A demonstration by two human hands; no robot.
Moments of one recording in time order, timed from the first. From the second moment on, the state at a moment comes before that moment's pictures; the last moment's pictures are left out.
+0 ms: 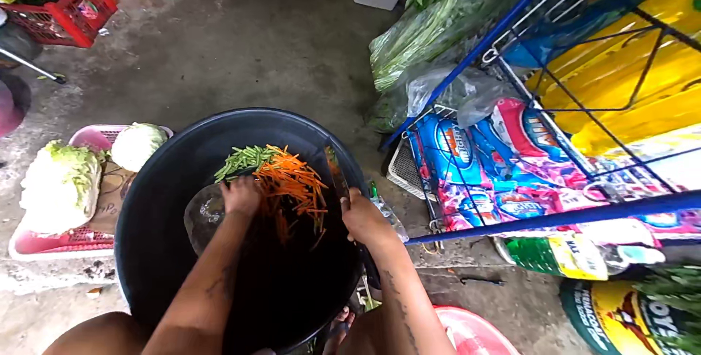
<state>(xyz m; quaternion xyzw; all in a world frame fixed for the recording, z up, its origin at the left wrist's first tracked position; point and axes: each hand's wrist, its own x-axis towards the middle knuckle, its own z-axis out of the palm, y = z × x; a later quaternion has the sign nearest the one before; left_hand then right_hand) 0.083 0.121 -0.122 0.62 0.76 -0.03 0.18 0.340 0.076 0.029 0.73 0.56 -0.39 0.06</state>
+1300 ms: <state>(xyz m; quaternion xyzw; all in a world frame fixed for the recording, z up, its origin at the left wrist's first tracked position) 0.209 0.182 -0.149 0.80 0.57 -0.08 0.18 0.361 0.087 0.037 0.72 0.56 -0.42 0.02</state>
